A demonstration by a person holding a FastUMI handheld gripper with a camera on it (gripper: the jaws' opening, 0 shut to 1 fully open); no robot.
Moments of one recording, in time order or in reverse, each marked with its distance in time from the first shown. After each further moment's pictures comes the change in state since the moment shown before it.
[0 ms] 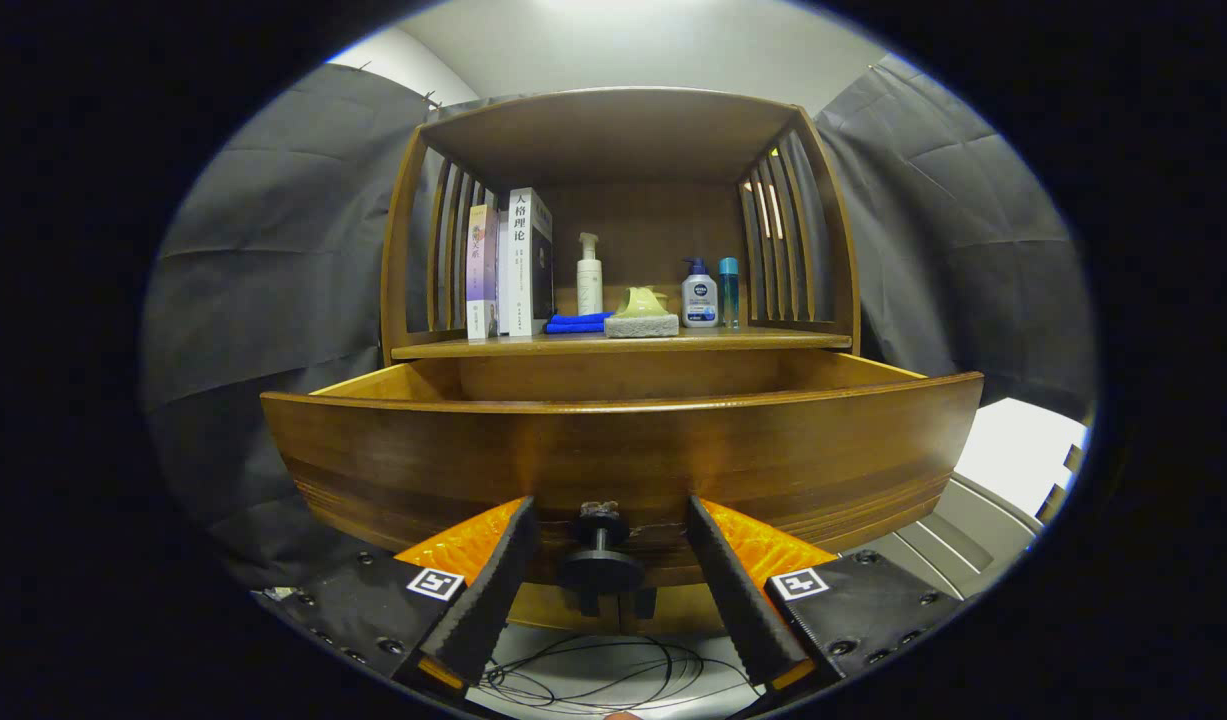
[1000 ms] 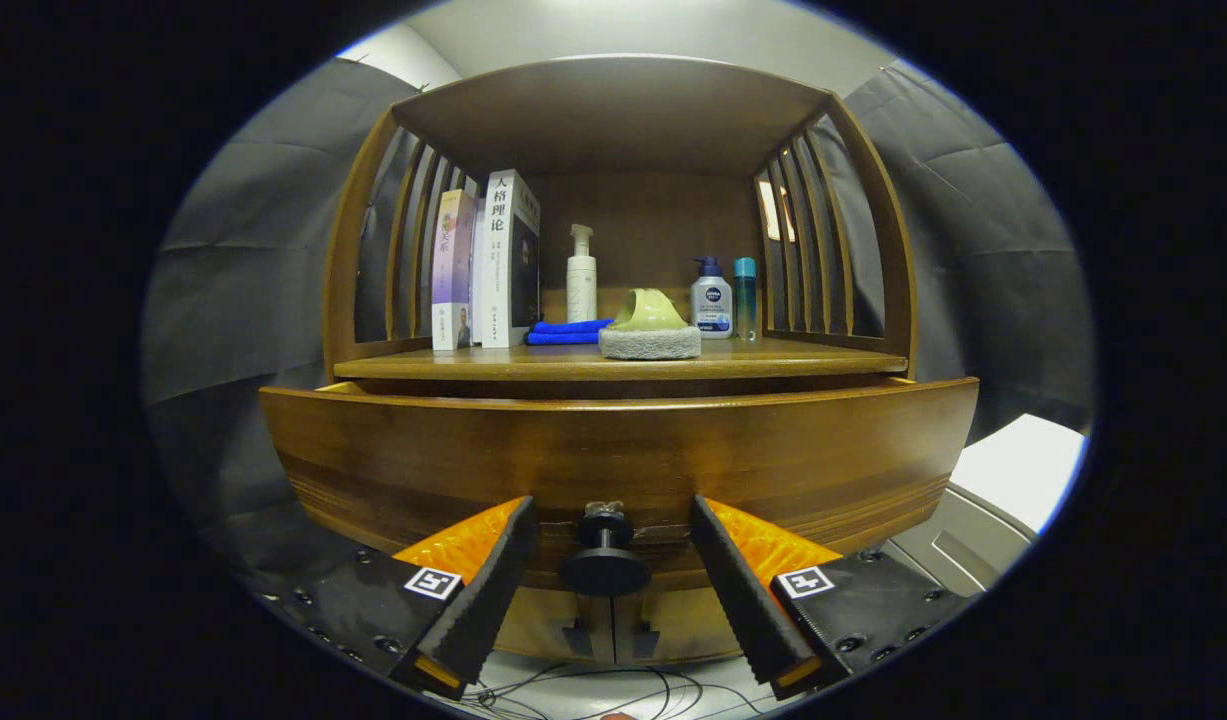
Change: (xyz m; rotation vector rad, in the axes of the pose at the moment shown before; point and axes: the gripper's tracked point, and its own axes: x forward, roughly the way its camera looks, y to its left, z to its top) arm 0.095 -0.001 0.029 -0.001 -0.007 -0.024
